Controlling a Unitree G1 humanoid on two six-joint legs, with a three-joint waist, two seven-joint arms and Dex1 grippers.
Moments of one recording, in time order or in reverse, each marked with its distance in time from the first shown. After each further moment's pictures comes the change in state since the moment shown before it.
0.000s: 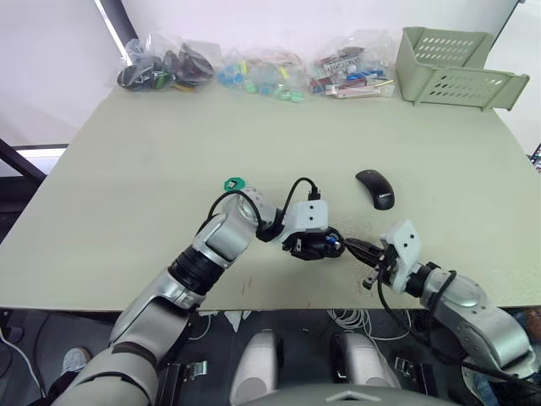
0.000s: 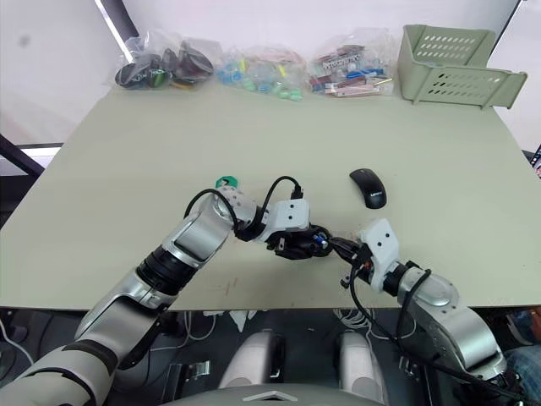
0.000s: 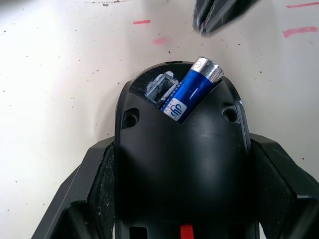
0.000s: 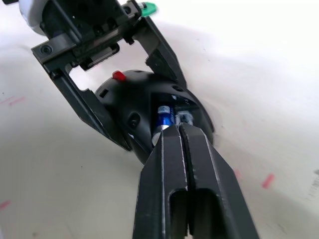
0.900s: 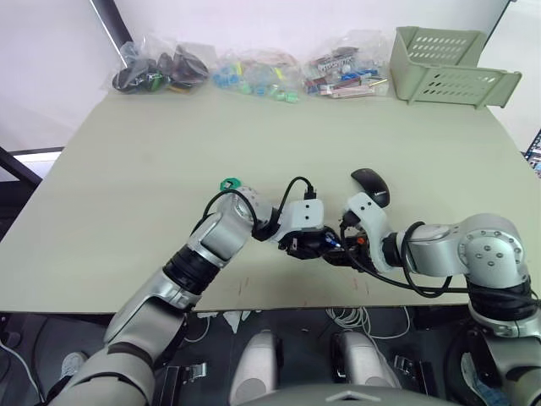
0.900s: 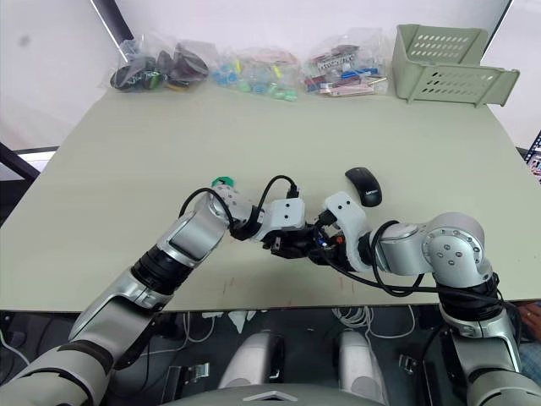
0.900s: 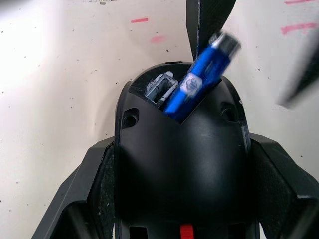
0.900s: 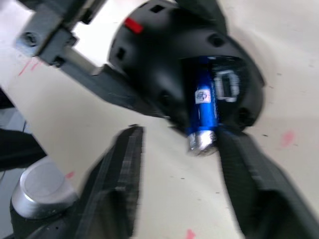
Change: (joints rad) left arm 0.003 0.023 0.003 -0.005 -0.007 -0.018 0.010; right arm -0.585 0.037 -0.126 0.035 0.811 1.205 -0.693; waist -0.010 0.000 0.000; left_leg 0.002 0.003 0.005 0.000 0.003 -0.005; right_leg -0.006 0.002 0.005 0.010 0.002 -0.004
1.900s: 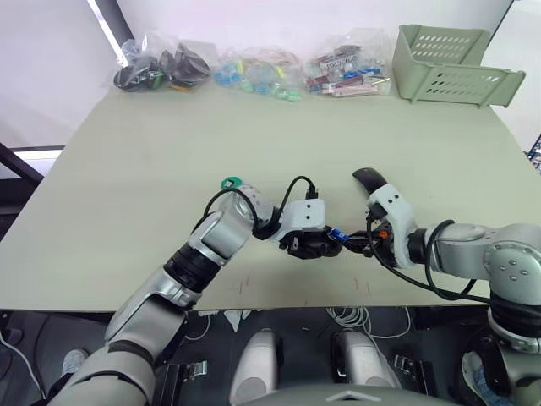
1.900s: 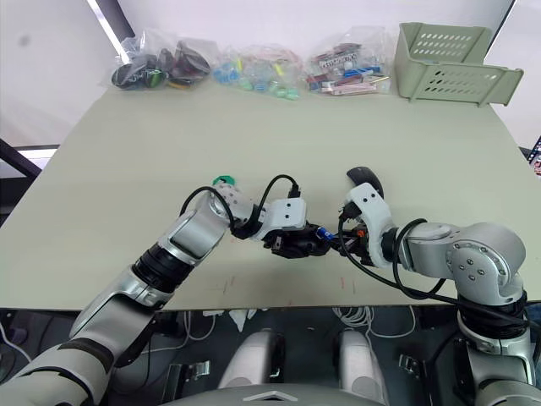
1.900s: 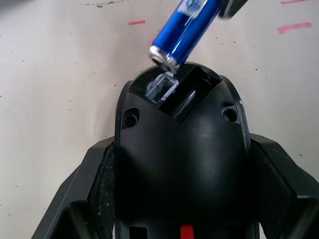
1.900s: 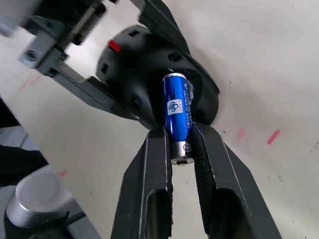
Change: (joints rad) left arm -0.010 0.005 -0.004 0.011 -0.008 -0.021 -0.015; right arm 0.070 -0.032 -0.137 -0.102 -0.213 0.000 0.278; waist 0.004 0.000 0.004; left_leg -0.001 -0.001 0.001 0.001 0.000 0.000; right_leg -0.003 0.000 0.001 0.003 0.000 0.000
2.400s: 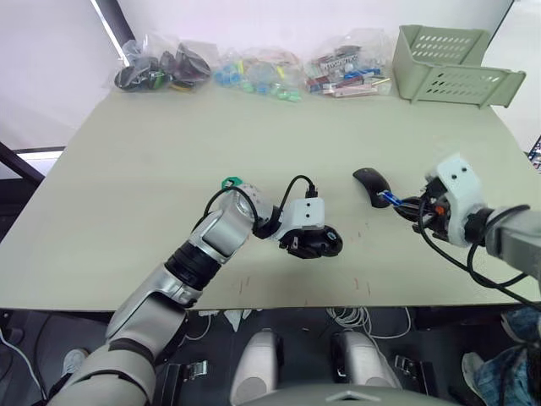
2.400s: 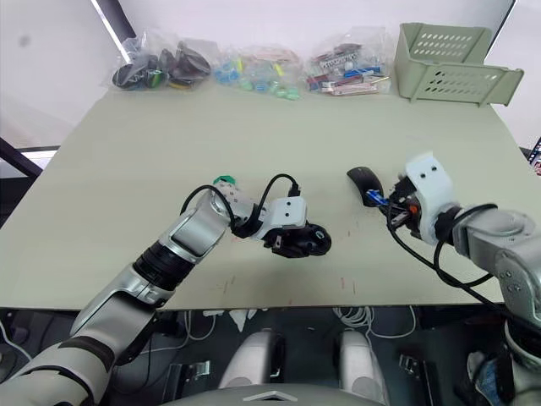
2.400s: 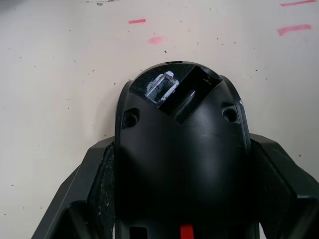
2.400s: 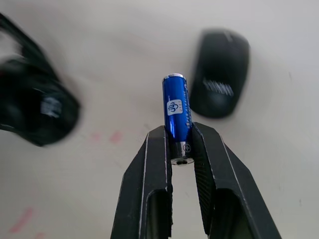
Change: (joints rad) left arm -0.018 -0.009 -0.007 0.030 -0.017 -0.004 -0.006; right arm 0.013 -0.189 -0.141 -0.187 -0.365 -0.074 0.390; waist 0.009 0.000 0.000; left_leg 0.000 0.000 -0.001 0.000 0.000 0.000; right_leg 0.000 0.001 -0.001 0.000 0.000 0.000
